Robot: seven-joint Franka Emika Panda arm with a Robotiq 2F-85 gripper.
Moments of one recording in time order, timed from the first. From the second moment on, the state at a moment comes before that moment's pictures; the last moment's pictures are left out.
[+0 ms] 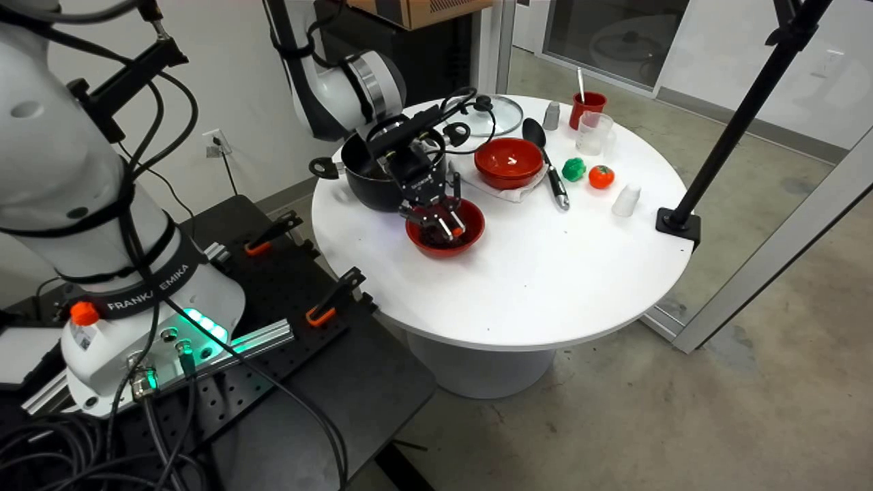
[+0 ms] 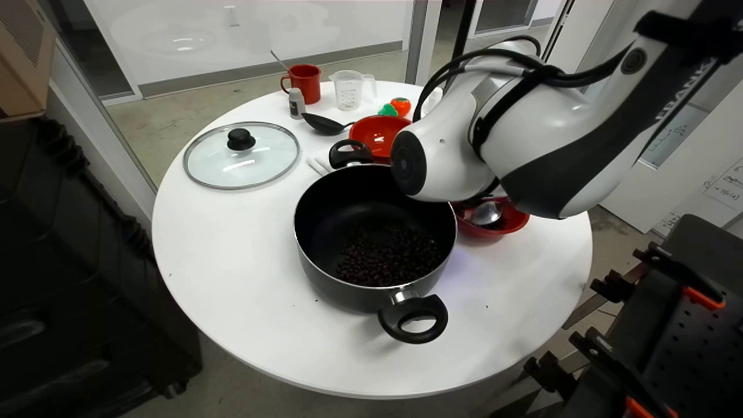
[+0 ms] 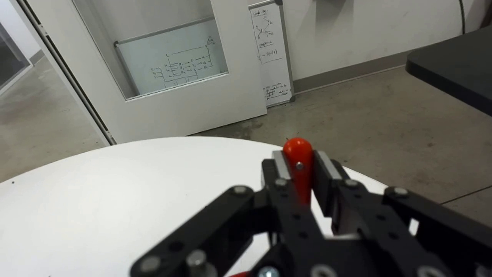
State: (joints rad) arm 0.06 0.65 0.07 -2.27 -1.22 1.79 0.05
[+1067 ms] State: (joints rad) arm 0.05 0.65 0.05 -2.24 -1.18 1.72 0.11
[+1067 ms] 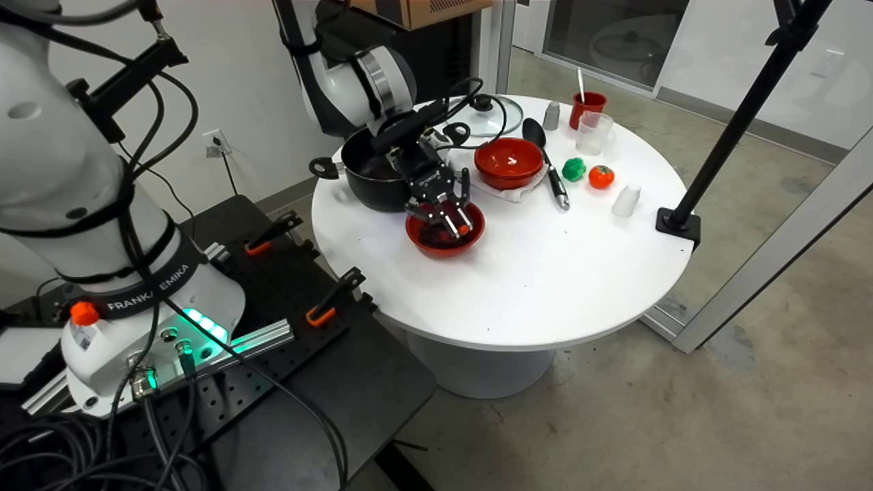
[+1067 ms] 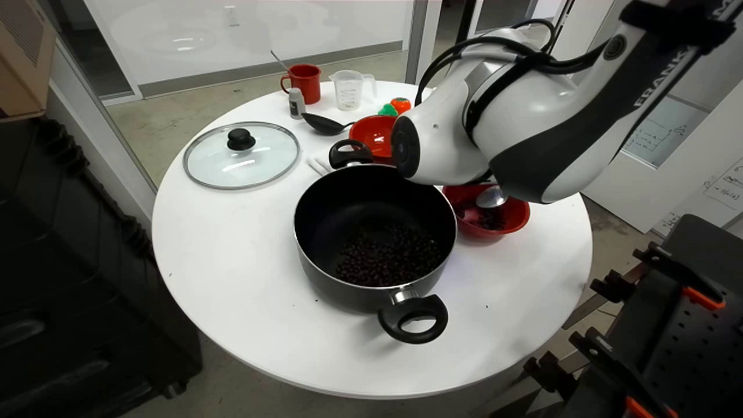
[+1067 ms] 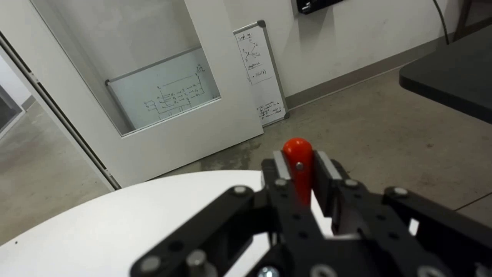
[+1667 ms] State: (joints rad) arm 0.07 0.67 0.06 -2.23 -1.18 1.58 0.14
